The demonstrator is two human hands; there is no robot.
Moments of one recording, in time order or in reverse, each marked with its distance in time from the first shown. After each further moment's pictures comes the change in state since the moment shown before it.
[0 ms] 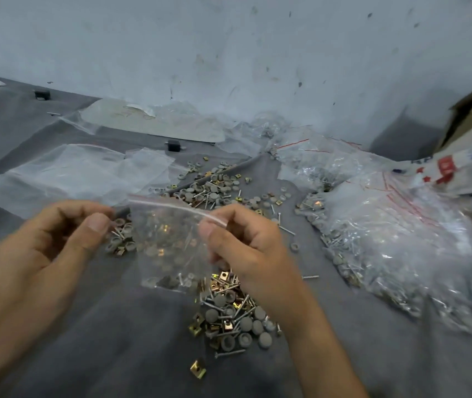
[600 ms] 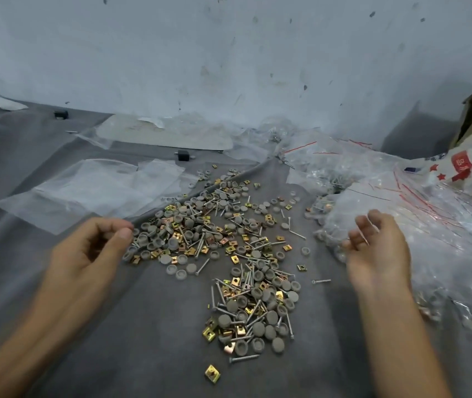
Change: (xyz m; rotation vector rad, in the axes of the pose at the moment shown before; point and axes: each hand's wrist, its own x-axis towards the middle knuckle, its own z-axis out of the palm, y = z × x) left_hand 0.009 -0.019 0.009 0.064 -0.025 -0.091; right_hand -0.001 0.031 -0.122 0.558 1.065 0.322
